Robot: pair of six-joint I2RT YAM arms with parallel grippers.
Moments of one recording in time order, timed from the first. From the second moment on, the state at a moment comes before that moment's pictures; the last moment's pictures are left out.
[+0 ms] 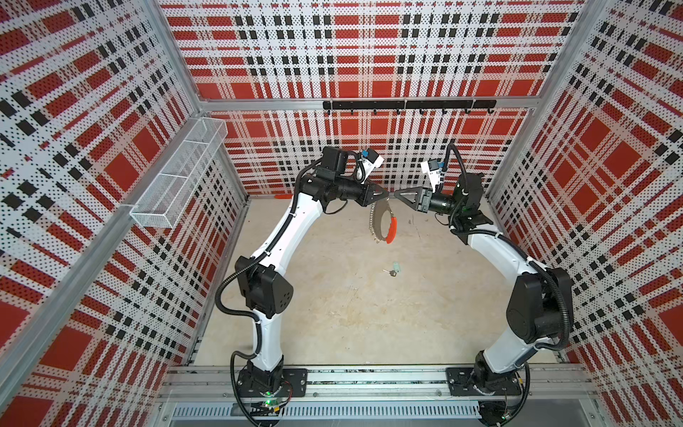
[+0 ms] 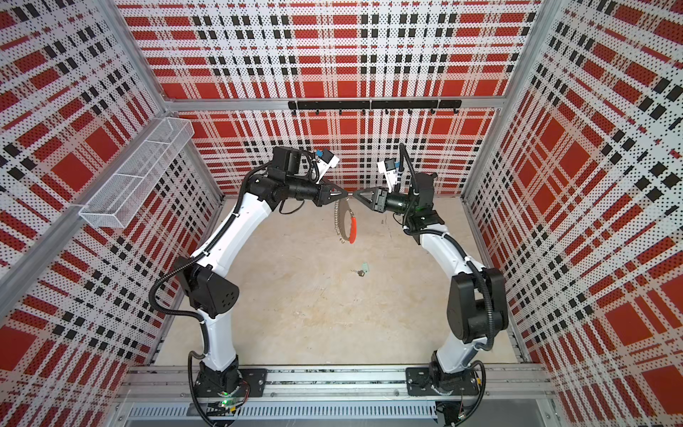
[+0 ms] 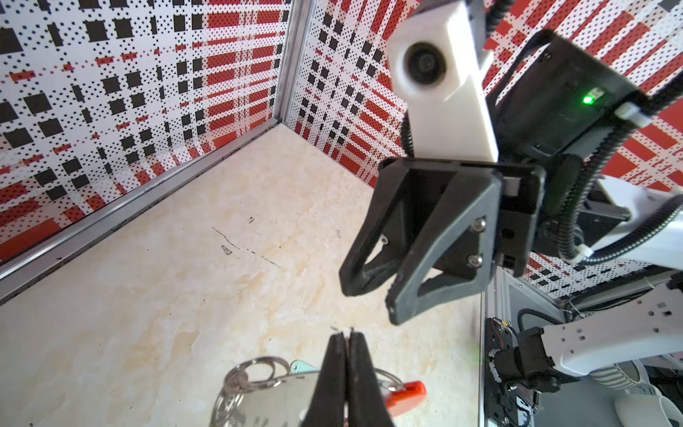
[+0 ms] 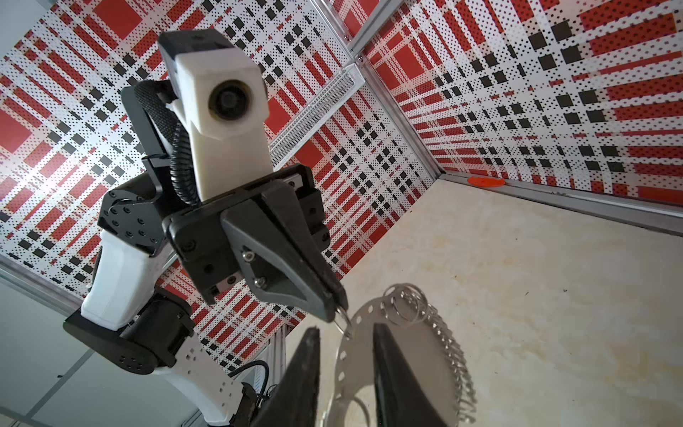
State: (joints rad) left arm -0.45 1.98 2.19 -0.73 0.79 -0.02; right arm 0.21 1.68 1.34 0.39 -1.06 0.70
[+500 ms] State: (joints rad) left arm -0.44 1.95 2.16 -0.66 0.83 -0.07; right arm 0.21 1.69 1.28 0.70 -1.10 0.93
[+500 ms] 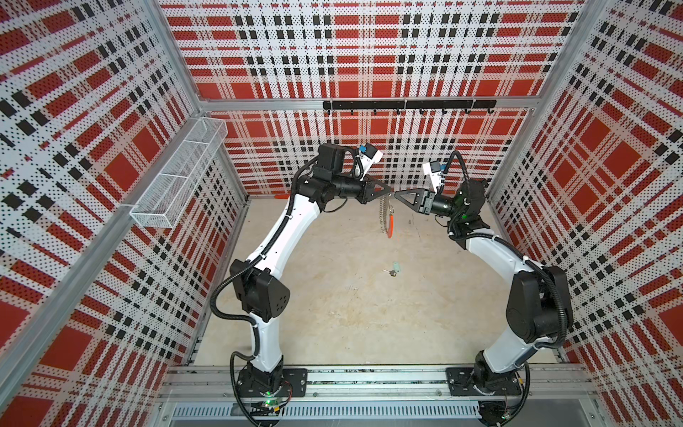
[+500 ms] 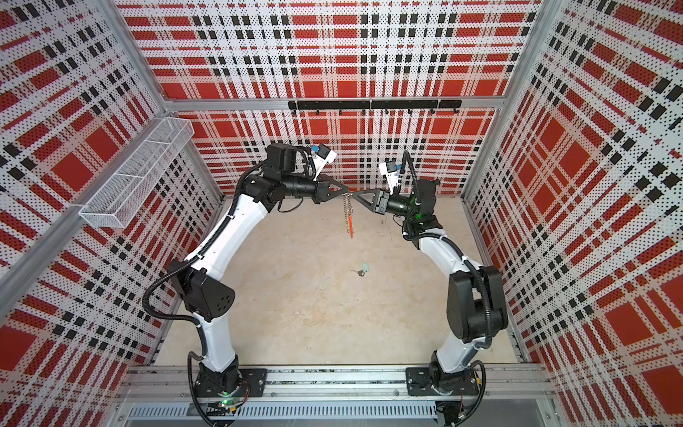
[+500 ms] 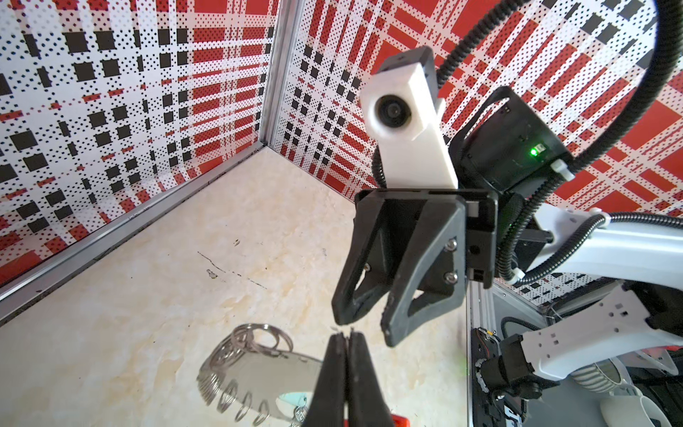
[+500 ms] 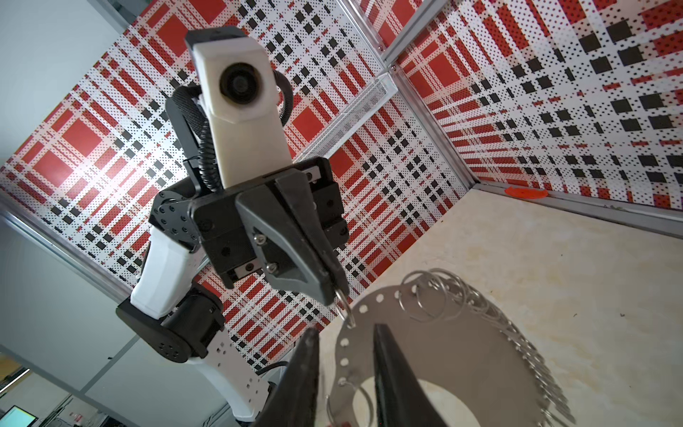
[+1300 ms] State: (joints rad) left arm -0.45 1.95 2.15 -0.62 0.83 -0.09; right arm 0.24 1.73 1.28 0.75 -1.12 0.98
